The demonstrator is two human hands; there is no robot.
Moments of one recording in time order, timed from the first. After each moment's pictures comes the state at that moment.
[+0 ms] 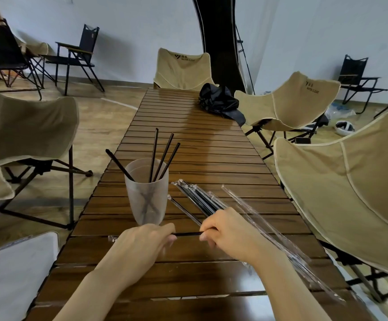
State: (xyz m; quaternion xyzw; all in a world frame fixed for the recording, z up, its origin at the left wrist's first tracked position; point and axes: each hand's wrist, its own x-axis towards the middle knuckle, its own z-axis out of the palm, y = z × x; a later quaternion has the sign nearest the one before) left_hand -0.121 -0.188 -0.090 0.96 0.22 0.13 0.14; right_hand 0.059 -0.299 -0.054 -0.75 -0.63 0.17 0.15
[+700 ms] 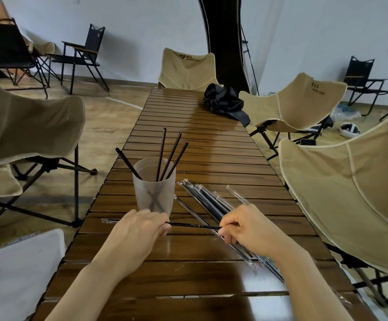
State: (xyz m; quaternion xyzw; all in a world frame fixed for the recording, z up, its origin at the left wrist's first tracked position) left_hand -0.135 -0.175 -0.080 0.95 0.23 0.17 0.07; right_hand 0.084 -0.308 -0.055 -0.76 -0.60 0.18 0.18
